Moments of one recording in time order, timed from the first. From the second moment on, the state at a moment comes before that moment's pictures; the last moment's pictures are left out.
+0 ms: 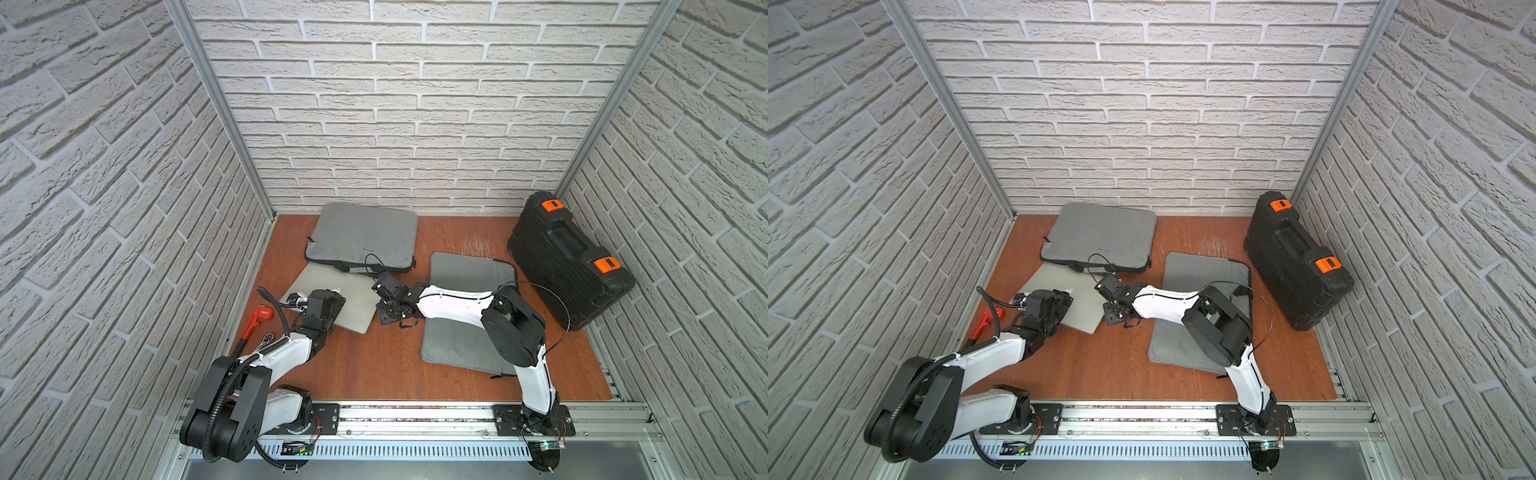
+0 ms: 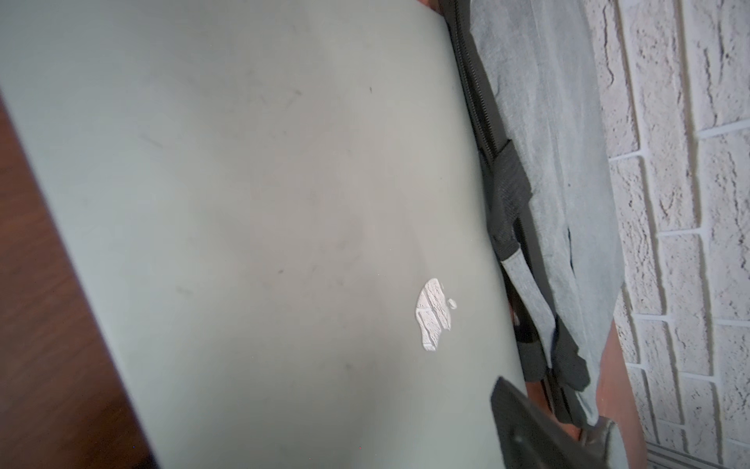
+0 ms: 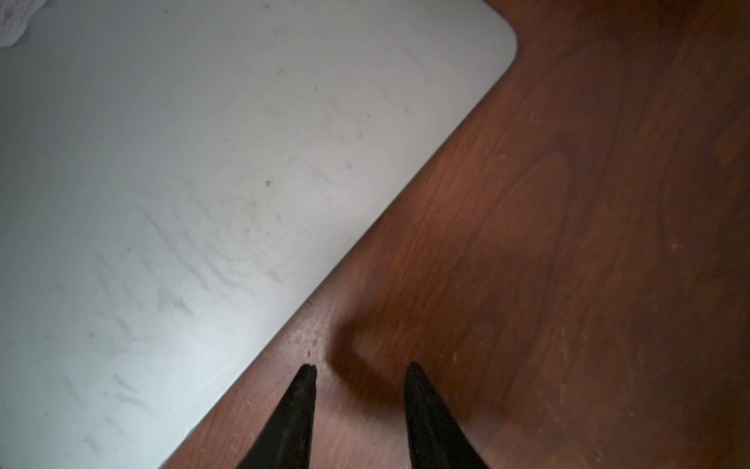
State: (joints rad) left arm -0.29 1.21 0.33 0.14 -0.20 -1.25; right arm 0.88 2.07 1.44 -0.49 0.10 0.58
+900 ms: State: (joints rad) left arm -0.34 0.83 0.18 -0.04 -0.08 -1.44; right arm 0.81 2.07 1.44 -0.51 0.20 0.58
